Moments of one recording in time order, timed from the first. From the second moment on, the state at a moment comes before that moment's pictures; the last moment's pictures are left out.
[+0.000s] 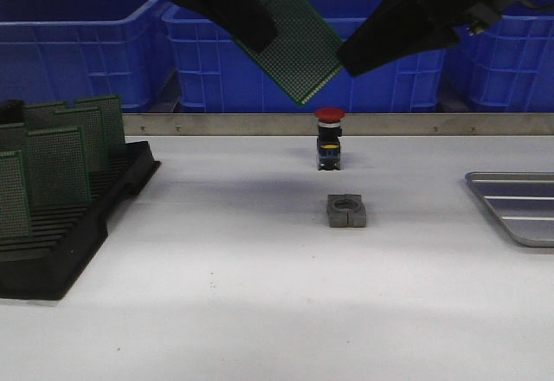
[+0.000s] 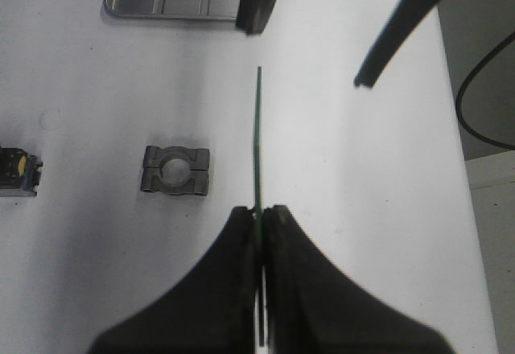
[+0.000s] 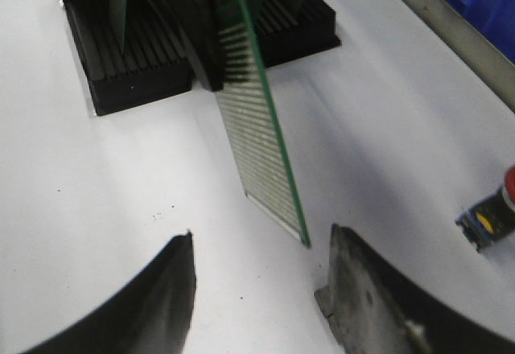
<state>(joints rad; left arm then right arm) -0.39 1.88 -1.70 -0.72 1.23 1.32 0.22 1.46 -0.97 1.11 0.69 -1.63</state>
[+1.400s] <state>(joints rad) -0.27 1.88 -1.77 -0.75 1.23 1.33 0.00 1.61 -1.02 1.14 0.78 -1.25</state>
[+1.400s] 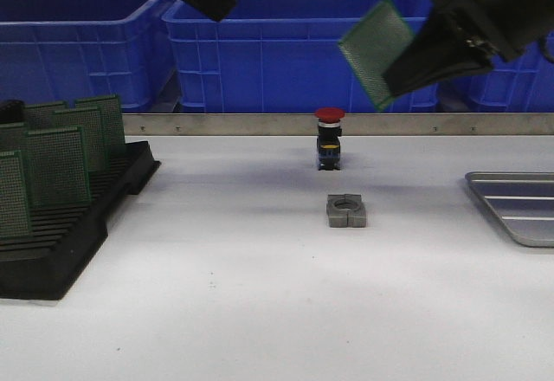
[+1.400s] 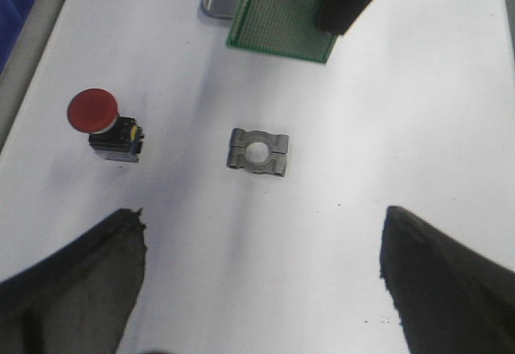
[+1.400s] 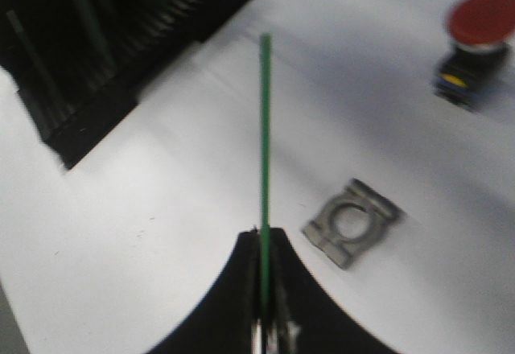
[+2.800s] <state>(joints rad) -0.01 1.88 -1.80 -0.32 1.24 1.33 -0.34 1.82 -1.08 0.92 0.67 -1.20</state>
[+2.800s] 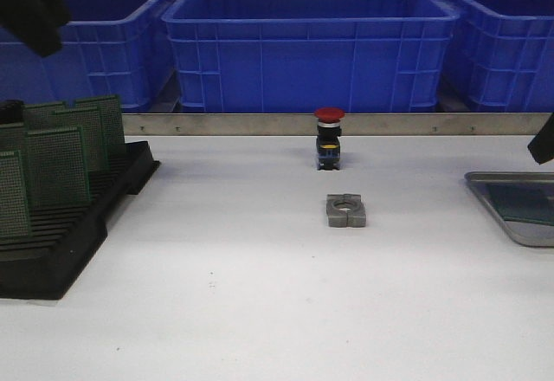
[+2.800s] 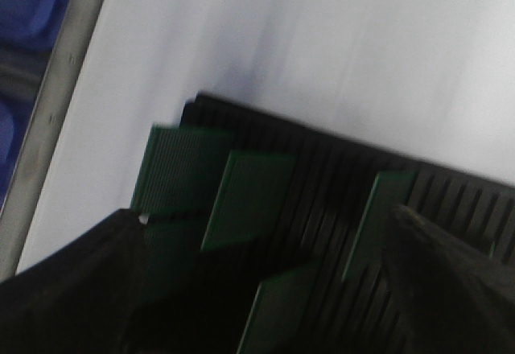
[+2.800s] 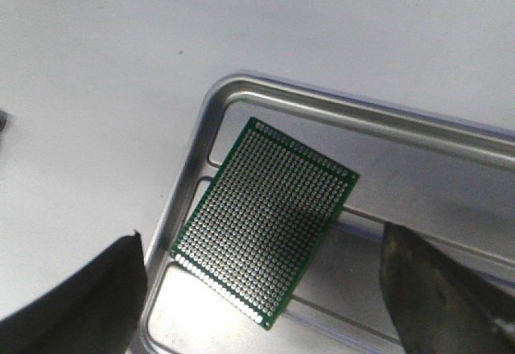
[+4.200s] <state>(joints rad) 0.06 2.11 -1.82 -0.16 1.31 1.36 -0.34 1.81 -1.08 0.92 0.69 -1.20</state>
